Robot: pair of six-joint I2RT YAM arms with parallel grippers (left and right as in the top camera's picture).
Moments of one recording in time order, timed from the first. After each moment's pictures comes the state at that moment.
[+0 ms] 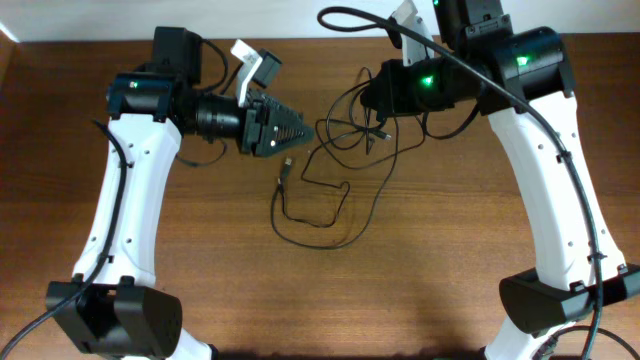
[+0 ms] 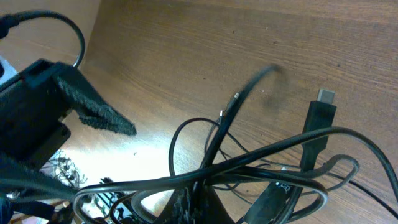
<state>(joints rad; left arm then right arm) -0.07 1.73 1.77 -1.25 1.17 0.49 0.34 1.88 2.30 -1.38 -0.53 0.23</state>
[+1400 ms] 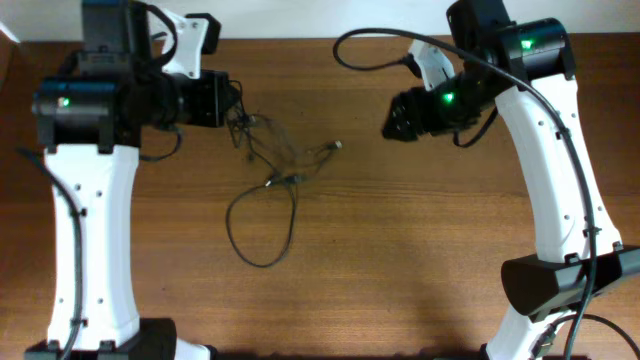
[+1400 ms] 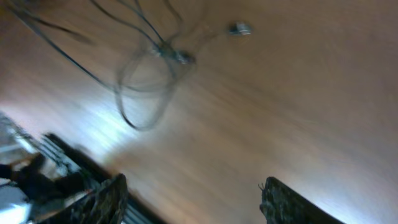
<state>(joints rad) -0.03 1.64 2.06 -1.33 0.47 0.02 0.25 1.94 2.26 -1.60 -0.47 -0.03</state>
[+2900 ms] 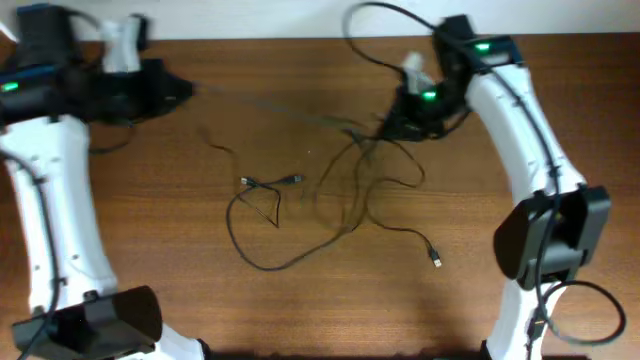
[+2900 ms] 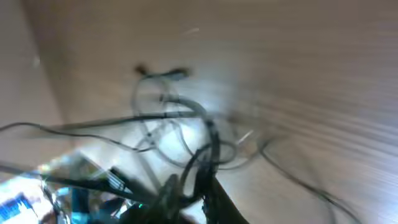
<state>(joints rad) 0.27 1.74 2.03 -1.32 0.72 -0.04 0.15 2.11 2.02 -1.36 -0.64 0.23</state>
